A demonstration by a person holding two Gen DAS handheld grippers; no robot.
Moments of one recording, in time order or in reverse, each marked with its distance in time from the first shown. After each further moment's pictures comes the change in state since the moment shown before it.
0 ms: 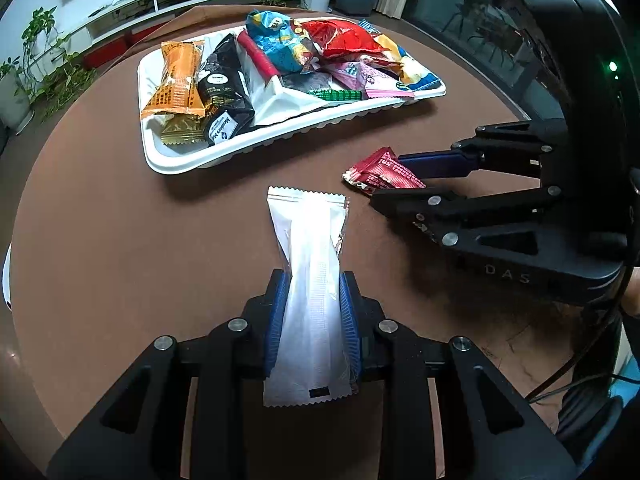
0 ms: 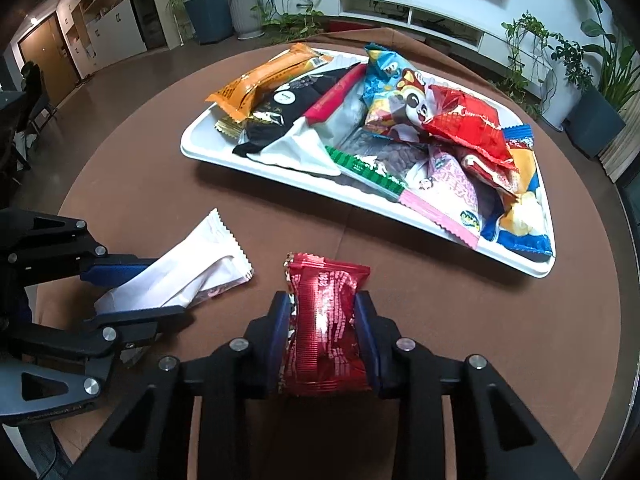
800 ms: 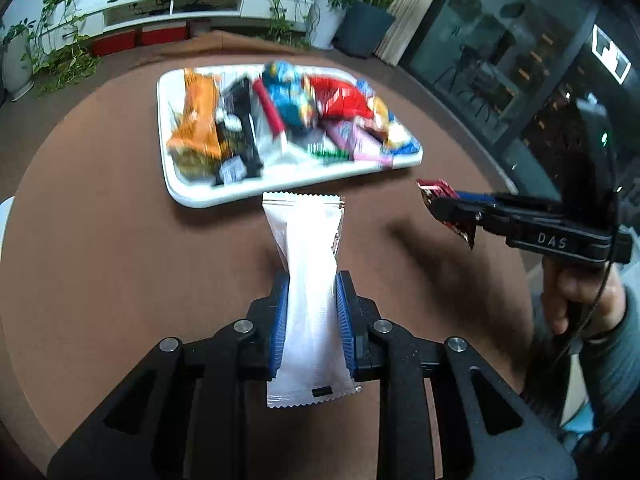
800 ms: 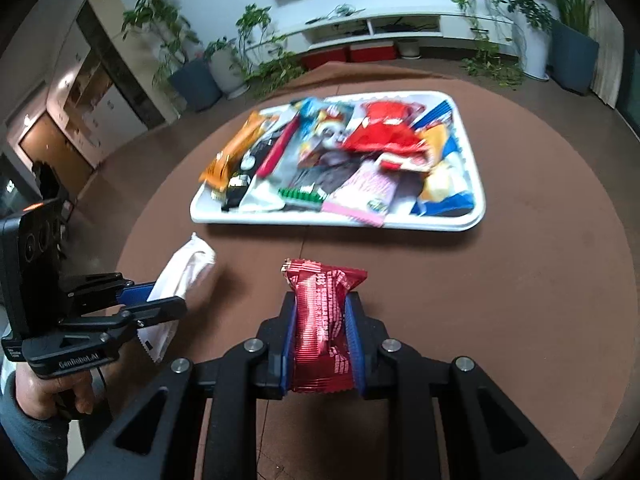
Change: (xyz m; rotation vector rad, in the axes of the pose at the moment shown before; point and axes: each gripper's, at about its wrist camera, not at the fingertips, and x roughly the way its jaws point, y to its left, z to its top) left arm -0.045 0.019 0.013 -0.144 -0.144 -0.139; right arm -0.059 -0.080 -0.029 0.277 -0.152 0.183
